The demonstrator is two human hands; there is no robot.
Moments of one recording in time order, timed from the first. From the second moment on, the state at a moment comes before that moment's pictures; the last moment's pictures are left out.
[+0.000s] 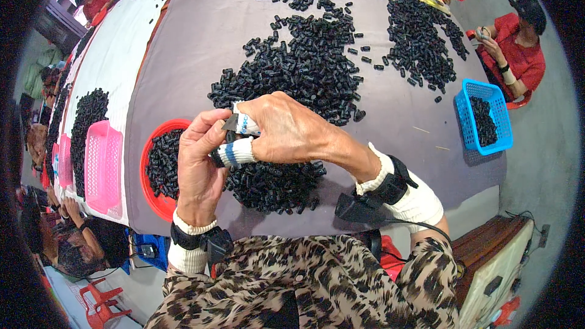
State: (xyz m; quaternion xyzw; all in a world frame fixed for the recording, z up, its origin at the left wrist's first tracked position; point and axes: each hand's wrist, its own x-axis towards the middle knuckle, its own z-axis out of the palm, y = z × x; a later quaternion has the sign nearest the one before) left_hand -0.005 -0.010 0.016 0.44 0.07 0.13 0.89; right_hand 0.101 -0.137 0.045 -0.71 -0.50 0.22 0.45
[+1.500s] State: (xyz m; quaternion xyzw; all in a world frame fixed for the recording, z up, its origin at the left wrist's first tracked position) left_hand -0.005 -0.016 0.012 0.40 0.09 0.15 0.90; right_hand 0.106 -0.140 0.031 -0.72 -0.54 0.17 0.40
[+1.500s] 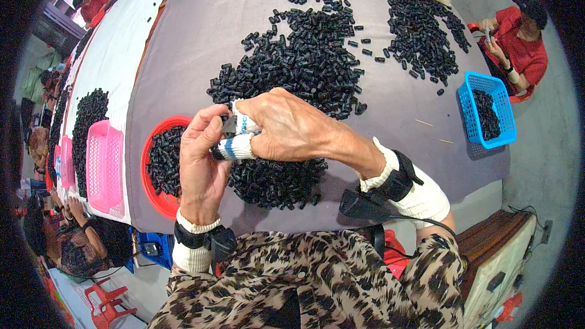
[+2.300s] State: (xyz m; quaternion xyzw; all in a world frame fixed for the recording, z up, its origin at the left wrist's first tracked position) left_hand -0.002 -0.017 0.013 0.34 0.08 0.12 0.93; right_hand 0.104 -0.144 0.032 -0.71 -0.46 0.18 0.50
